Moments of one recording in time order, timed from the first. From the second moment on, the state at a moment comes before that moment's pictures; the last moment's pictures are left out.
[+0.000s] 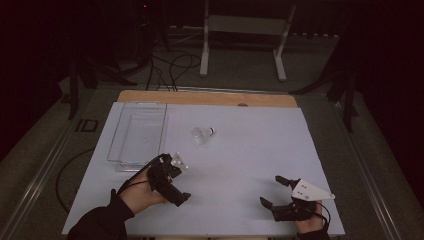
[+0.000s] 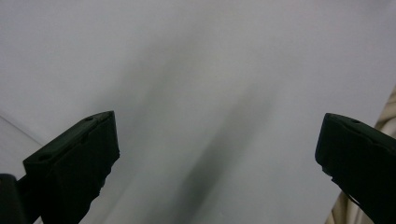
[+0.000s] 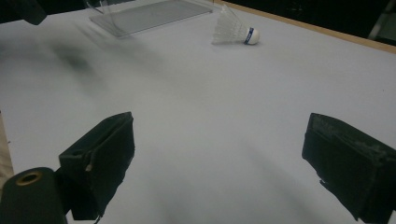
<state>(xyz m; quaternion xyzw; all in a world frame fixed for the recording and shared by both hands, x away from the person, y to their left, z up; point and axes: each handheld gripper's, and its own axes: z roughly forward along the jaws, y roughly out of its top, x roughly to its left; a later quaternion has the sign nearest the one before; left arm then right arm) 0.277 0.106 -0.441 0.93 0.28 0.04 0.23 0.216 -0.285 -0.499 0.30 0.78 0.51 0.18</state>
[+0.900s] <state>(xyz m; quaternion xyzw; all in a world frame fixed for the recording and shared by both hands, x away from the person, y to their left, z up) 0.321 0.091 -0.453 0.94 0.30 -0.02 0.17 0.216 -0.285 -0.498 0.30 0.79 0.51 0.19</state>
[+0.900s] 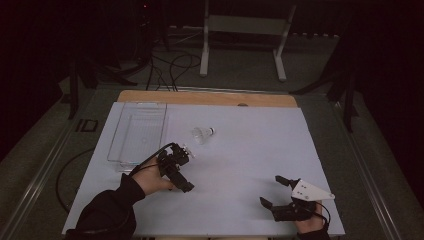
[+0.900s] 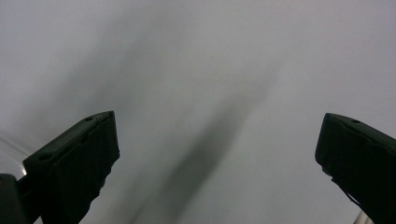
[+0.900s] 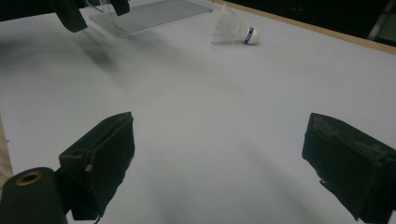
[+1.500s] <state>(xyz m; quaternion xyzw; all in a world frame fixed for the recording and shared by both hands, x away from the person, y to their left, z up) 0.352 0.070 -0.449 0.94 0.30 -0.01 0.15 0.216 -0.285 -0.498 0.30 0.79 0.51 0.19</state>
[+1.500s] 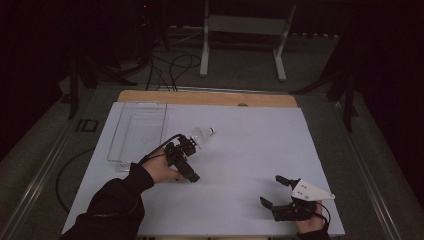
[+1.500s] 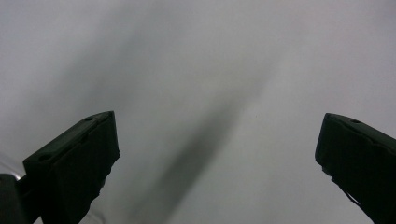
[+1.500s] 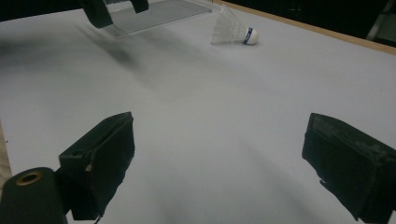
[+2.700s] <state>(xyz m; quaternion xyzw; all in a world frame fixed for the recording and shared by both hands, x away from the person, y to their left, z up) 0.412 0.045 -0.451 0.93 0.35 -0.02 0.15 0.217 -0.286 -0.499 0.30 0.79 0.51 0.18</state>
